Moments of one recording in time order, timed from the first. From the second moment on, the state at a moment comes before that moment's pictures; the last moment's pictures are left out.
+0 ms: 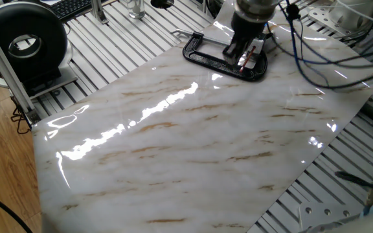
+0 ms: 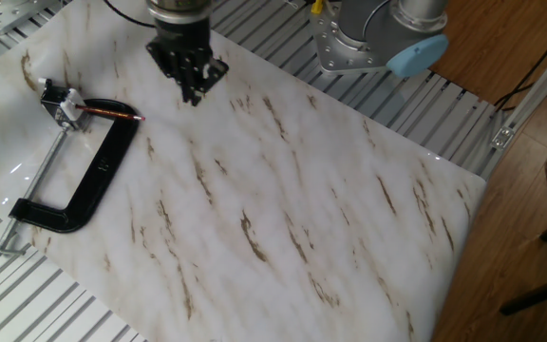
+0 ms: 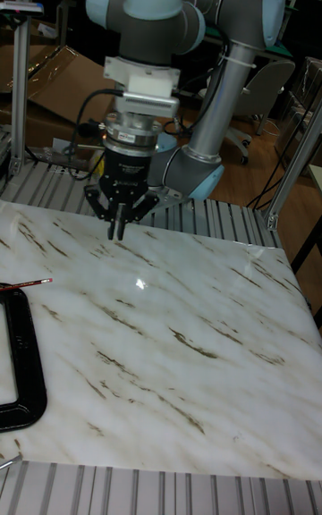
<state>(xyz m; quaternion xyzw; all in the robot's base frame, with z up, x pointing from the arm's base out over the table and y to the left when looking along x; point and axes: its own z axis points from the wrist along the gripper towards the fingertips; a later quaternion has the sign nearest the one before) 0.484 -0.047 0.170 -0.07 1.00 0.01 0.06</state>
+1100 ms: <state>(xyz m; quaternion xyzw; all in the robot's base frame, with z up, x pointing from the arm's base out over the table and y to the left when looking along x) 0.482 -0.041 0.165 0.04 1.00 0.02 -0.01</state>
